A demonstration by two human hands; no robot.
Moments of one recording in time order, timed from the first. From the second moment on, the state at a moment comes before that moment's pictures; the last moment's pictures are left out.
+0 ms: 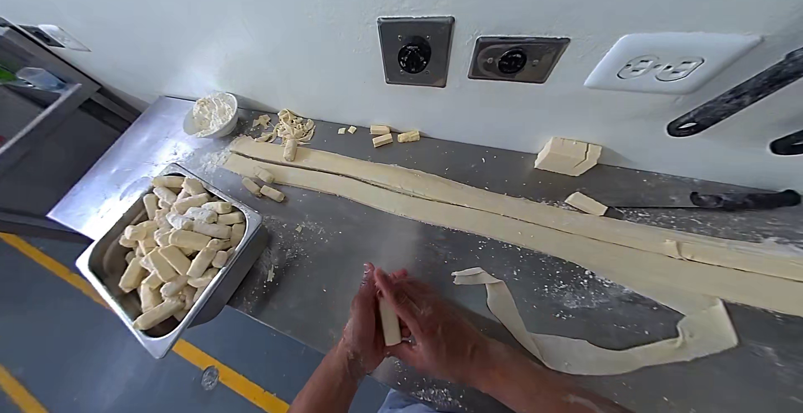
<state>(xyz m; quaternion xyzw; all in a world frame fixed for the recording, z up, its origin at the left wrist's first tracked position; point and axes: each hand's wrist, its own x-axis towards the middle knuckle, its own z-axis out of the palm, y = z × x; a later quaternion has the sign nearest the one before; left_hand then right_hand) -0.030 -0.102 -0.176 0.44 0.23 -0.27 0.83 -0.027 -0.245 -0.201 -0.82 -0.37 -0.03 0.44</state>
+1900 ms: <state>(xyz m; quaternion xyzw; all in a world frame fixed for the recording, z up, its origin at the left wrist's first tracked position) -0.027 -0.213 -0.224 0.34 0.30 -0.22 0.86 -0.084 -0.646 -0.137 -0.93 0.15 0.31 0.16</state>
